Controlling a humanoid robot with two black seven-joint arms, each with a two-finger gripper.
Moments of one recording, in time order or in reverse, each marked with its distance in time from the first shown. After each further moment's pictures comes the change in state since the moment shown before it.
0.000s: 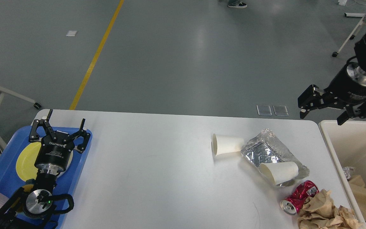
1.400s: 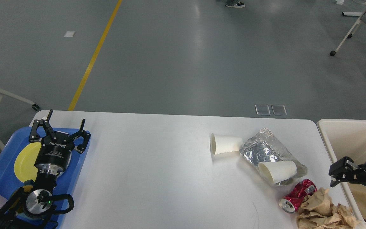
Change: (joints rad) left arm 0.001 0.000 0.001 0.000 0.000 0.000 -0.001; right arm -0.041 -0.241 -0.250 0.572 0.076 -0.571 -0.005
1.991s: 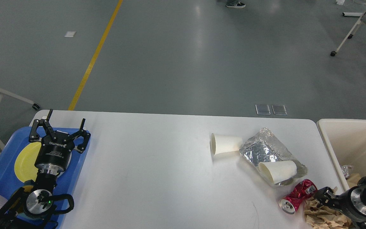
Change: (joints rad) left arm -0.001 0.000 0.000 0.000 0.000 0.000 0.000; right arm -0.678 0.021 0.397 -0.317 0.037 -0.290 0.001
